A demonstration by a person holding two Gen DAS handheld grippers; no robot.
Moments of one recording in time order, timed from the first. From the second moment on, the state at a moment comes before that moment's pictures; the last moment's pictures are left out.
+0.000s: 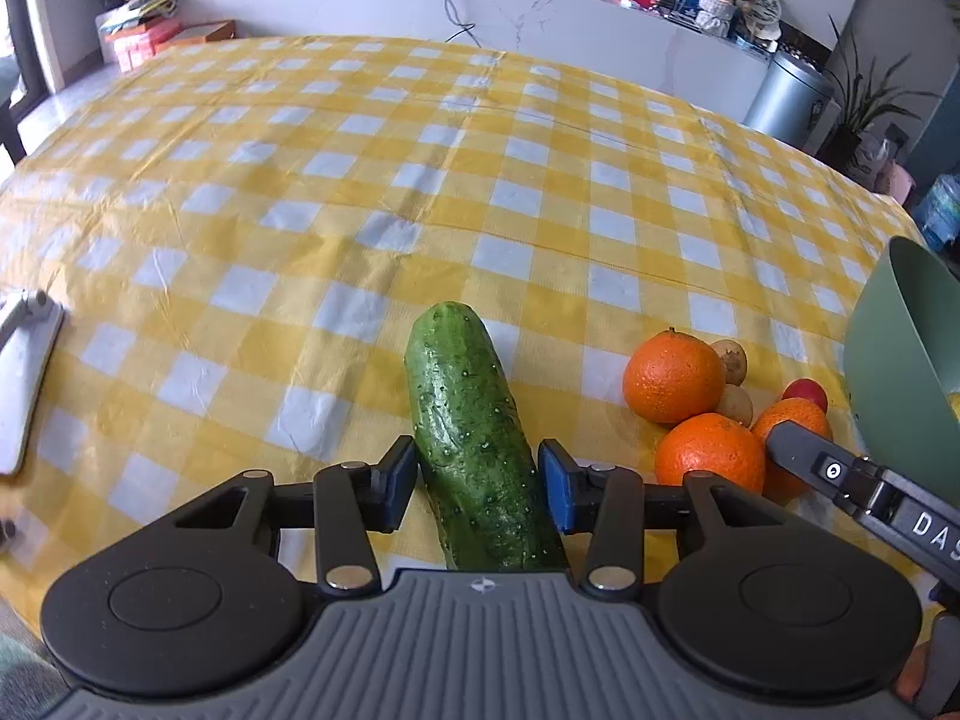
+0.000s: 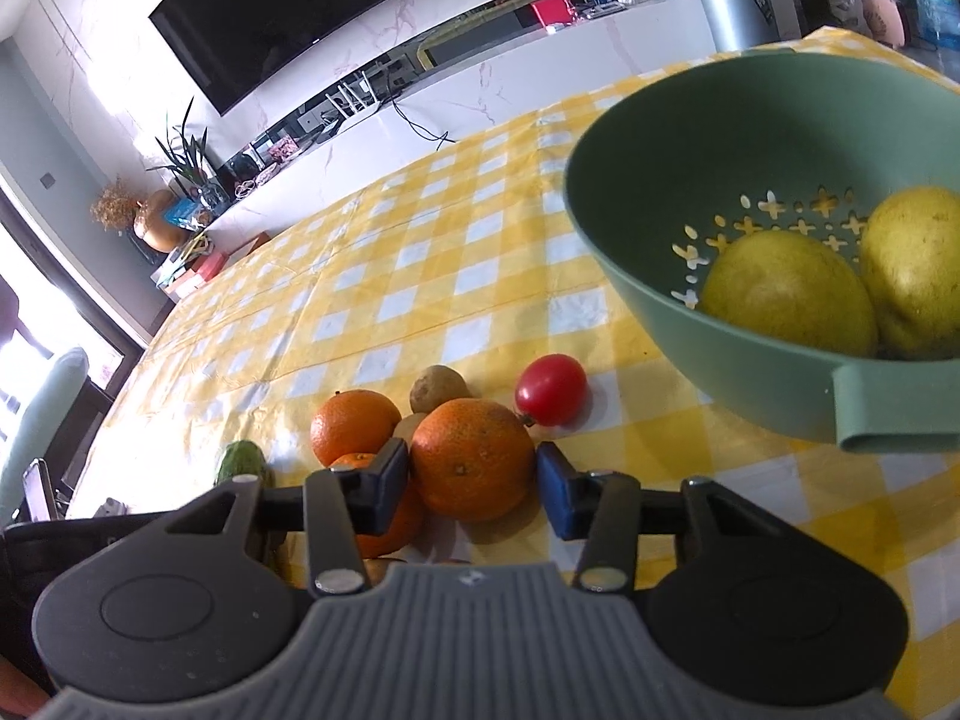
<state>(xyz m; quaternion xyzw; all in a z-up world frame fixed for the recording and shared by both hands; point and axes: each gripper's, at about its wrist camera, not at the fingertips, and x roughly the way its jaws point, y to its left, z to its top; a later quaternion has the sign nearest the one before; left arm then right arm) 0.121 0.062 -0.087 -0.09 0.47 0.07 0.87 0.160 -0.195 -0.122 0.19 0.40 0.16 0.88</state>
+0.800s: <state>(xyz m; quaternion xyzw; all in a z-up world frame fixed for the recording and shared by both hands) 0.123 0.061 -0.091 -0.10 0.48 0.08 0.87 0.163 -0.198 -0.125 0.20 0.41 0.17 0.87</state>
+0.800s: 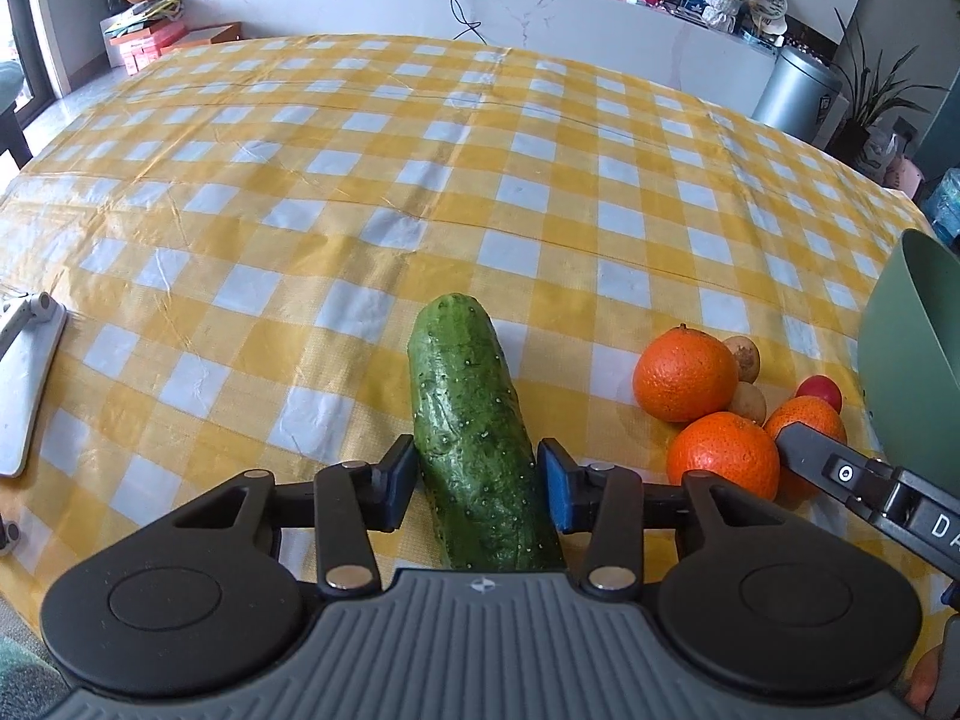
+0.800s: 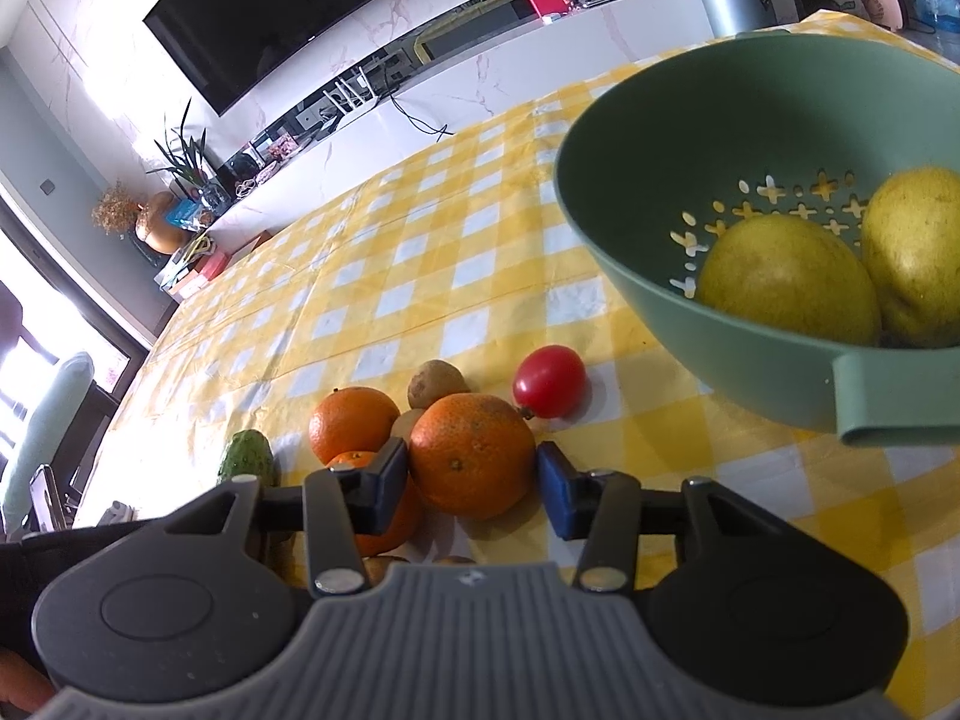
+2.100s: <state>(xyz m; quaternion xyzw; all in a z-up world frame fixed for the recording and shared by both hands) 0.081 0.019 0.020 -0.07 0.36 0.04 0.93 0.102 -0.235 -0.070 0.20 0.31 0.21 0.91</state>
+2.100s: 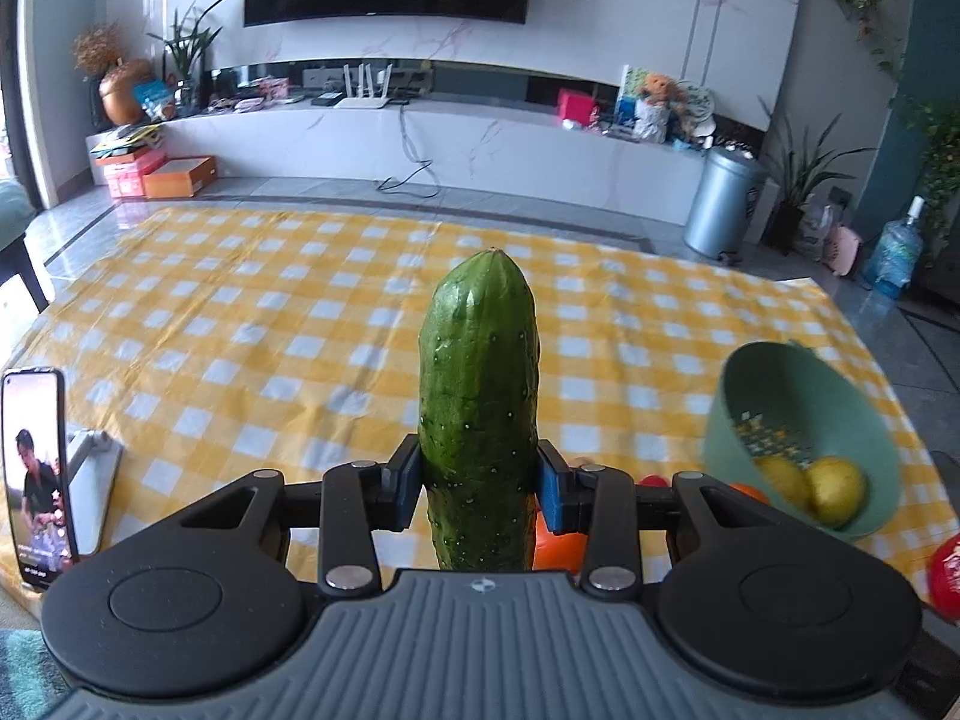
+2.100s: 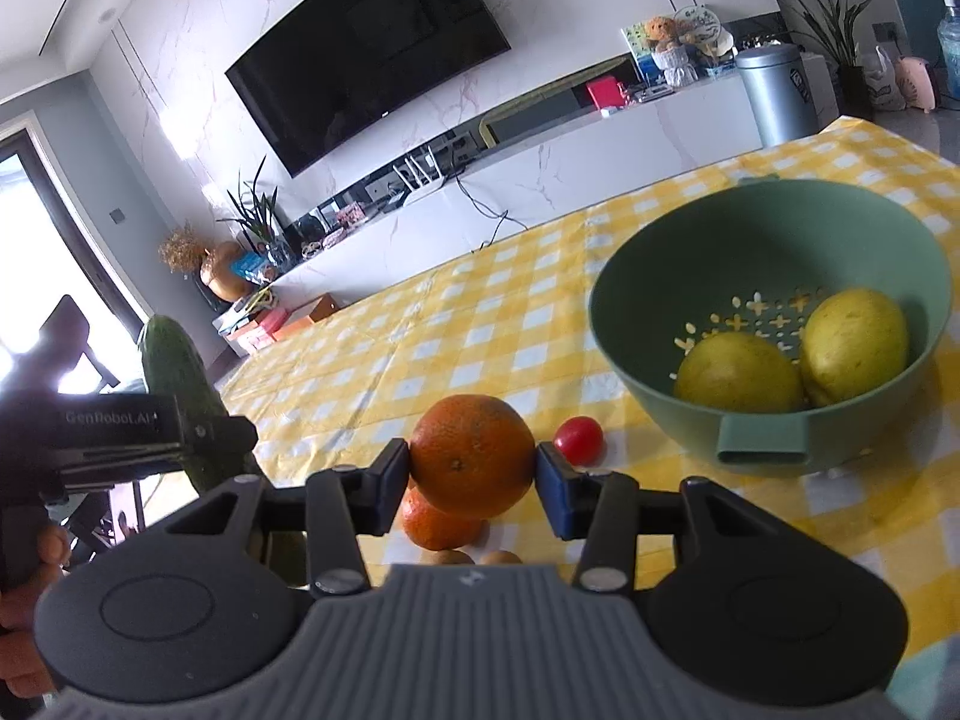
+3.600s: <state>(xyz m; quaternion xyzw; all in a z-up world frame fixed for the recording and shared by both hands) 0.215 -0.127 -0.026 0.08 0.38 -0.16 0.91 0.197 -0.320 -0.058 0.07 0.32 0.08 0.94</state>
